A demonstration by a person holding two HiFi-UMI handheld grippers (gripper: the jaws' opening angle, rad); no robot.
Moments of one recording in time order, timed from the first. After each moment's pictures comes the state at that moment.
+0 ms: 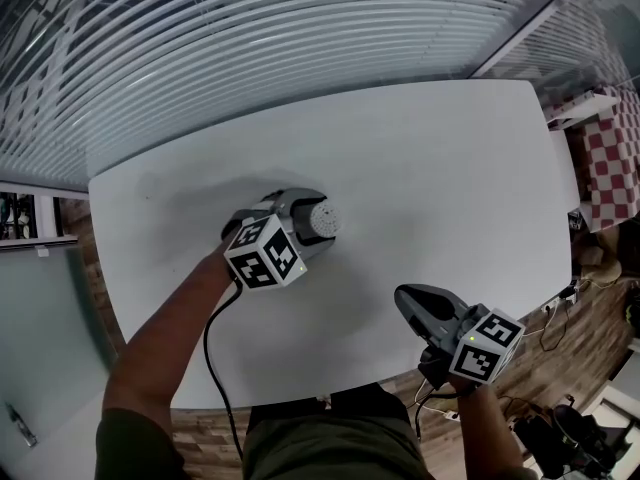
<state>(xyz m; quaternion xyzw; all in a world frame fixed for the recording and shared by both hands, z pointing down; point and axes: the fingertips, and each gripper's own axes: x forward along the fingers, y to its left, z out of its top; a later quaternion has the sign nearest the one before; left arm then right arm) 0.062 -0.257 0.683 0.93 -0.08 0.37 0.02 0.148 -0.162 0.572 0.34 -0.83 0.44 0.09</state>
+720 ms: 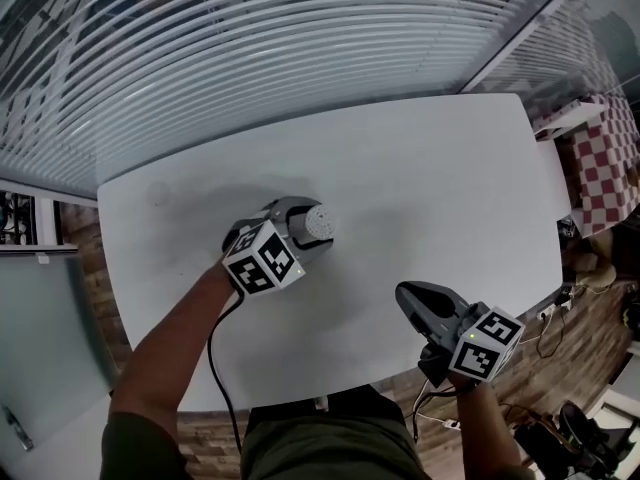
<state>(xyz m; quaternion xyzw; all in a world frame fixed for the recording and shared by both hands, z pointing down) 0.052 -0.261 0.654 0.93 -0.11 0.34 0.03 0.144 -0.170 0.542 0.35 -0.84 0.41 0.08</state>
